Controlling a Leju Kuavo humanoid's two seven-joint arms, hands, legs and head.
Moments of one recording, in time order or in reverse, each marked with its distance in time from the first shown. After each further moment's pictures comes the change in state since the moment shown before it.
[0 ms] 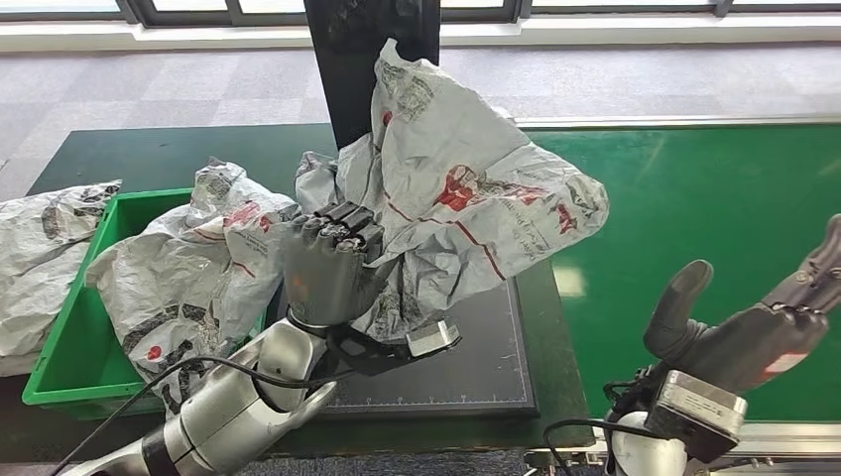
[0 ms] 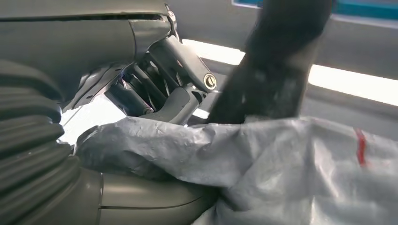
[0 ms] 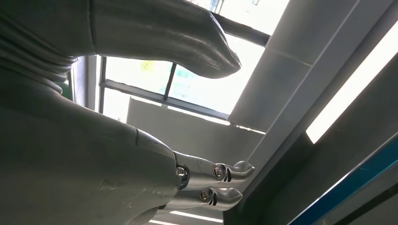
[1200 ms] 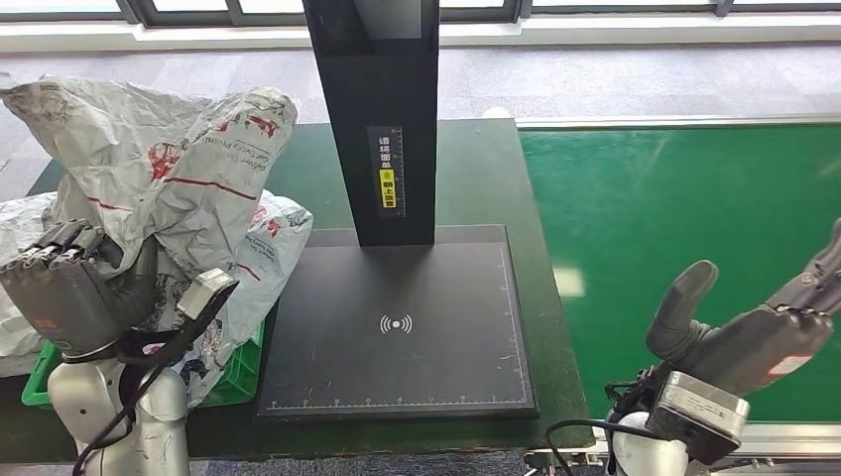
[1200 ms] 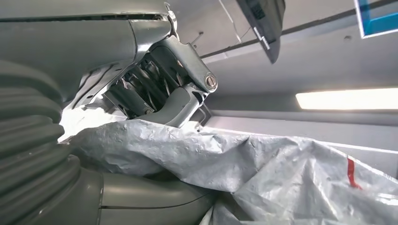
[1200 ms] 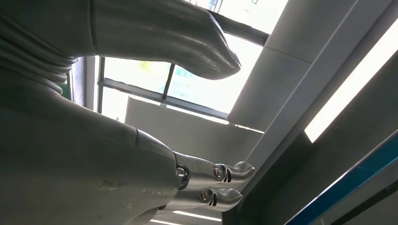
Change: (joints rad) left arm 0.326 -0.313 1.114 -0.306 0.130 0.000 -0.721; right arm 0.003 0.001 0.000 -0.007 0.005 0.000 -0.001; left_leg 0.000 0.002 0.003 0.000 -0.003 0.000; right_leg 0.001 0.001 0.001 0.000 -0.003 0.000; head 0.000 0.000
